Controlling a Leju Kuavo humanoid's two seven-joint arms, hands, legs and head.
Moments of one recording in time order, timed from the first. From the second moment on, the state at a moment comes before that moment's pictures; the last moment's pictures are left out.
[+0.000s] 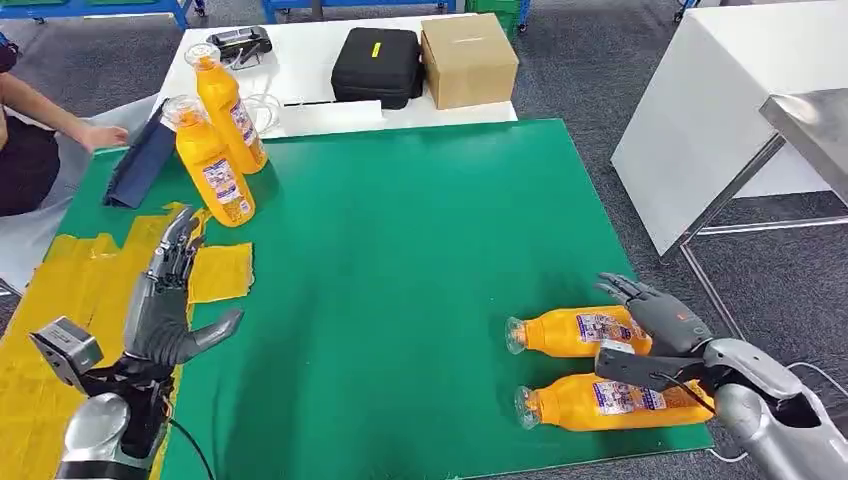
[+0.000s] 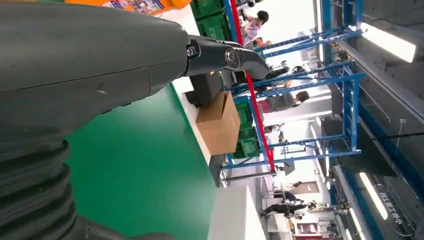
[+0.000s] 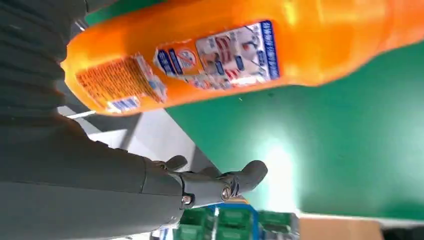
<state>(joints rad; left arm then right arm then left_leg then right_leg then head) -0.10 0.06 -0.03 -1.56 0.07 -0.31 -0.45 -0.02 -0.67 0.24 -1.51 0.69 0.19 -0.17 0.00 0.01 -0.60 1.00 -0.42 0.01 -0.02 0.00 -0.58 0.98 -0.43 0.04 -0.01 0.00</state>
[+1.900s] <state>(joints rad) -0.07 0.02 -0.02 -1.59 0.11 -0.33 -0.41 -0.23 -0.47 0.29 -1.21 0.95 0.02 0.02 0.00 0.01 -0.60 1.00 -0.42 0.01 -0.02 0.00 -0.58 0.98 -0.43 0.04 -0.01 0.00</state>
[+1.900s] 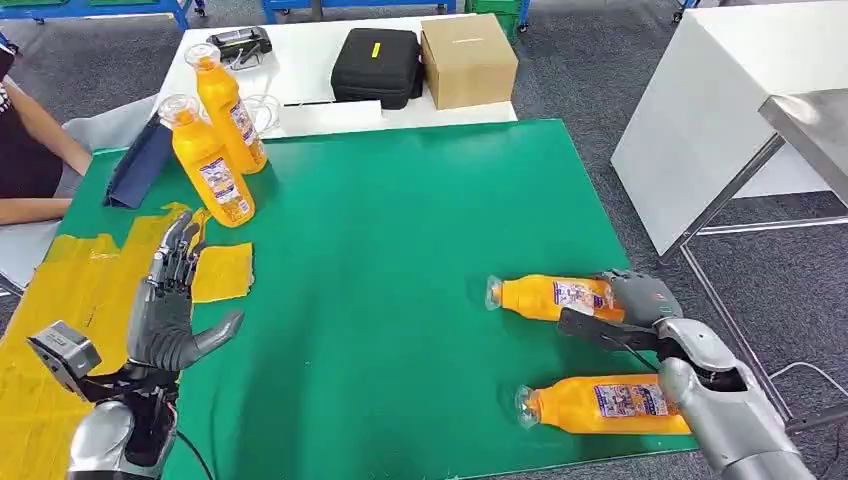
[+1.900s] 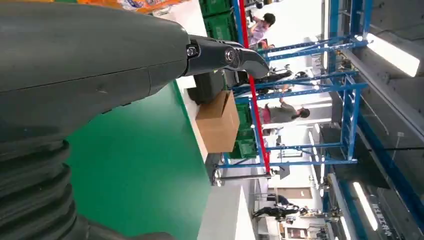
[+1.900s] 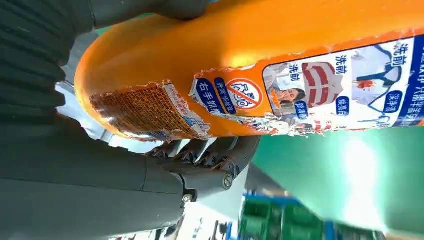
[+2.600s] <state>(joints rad) -0.22 0.06 -0.22 -1.54 0.09 -0.29 -0.25 -0.19 0.02 0.17 -1.41 0.36 -0.33 -0.32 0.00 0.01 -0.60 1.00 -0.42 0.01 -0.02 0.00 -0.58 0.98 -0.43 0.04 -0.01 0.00</state>
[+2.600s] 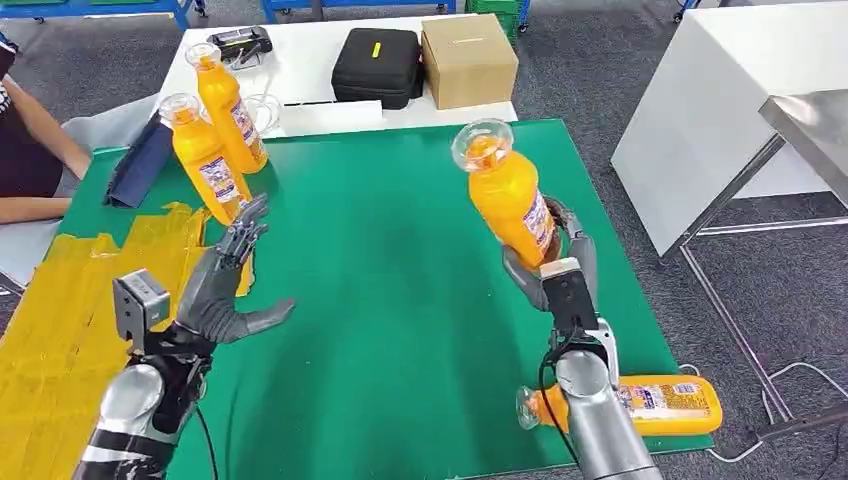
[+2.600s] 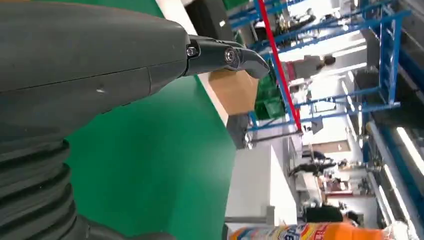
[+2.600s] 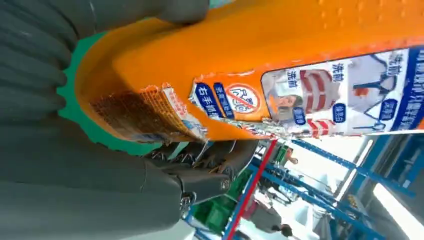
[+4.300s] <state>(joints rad) -0.39 0.05 -0.40 -1.37 0.25 -0.29 -0.27 -0.39 0.27 0.65 -0.99 0.46 -0.19 -0.33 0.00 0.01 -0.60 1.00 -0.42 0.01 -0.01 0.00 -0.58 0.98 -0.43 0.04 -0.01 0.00</state>
